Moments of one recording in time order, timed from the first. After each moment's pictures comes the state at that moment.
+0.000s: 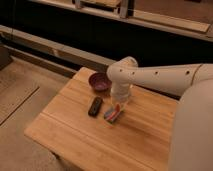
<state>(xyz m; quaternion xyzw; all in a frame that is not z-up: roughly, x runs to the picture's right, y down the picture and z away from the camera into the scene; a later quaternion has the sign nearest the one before) 0.081 0.096 0.761 -0.17 0.30 0.81 0.47</state>
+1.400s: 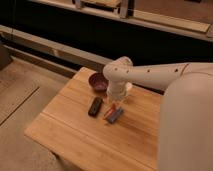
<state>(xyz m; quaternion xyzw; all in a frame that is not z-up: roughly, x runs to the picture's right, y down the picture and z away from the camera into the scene) 0.057 0.097 0.784 -0.19 0.30 0.80 0.49</state>
